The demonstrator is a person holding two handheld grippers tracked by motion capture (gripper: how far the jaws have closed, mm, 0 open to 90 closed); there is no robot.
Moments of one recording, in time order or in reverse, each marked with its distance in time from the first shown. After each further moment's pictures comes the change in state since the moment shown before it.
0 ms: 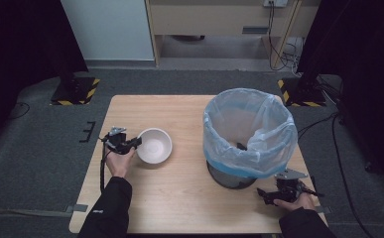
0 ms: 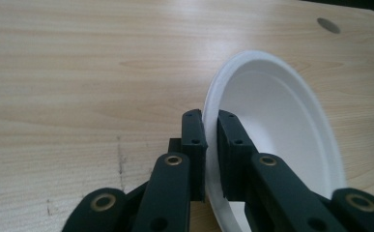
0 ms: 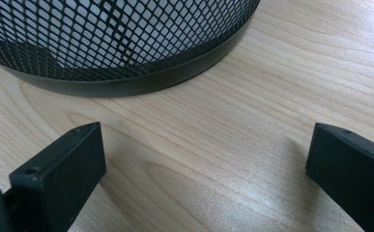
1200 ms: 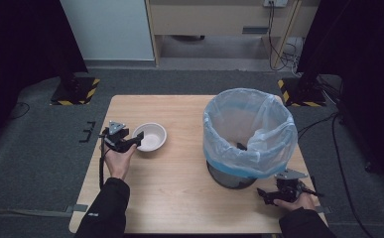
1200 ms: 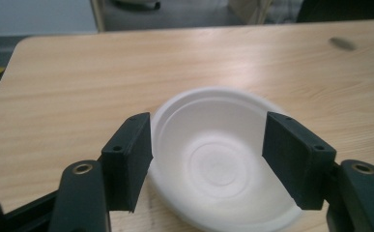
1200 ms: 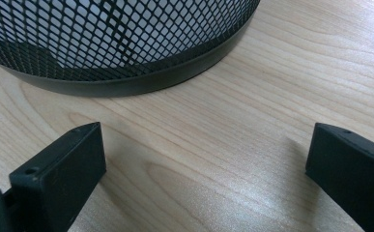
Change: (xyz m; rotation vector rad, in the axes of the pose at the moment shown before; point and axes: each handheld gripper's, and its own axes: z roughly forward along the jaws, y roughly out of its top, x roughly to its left) left arm -0.006 0.011 -0.008 -0.085 0.119 0.117; right arm 0.000 0.000 0.000 0.000 0.000 0.000
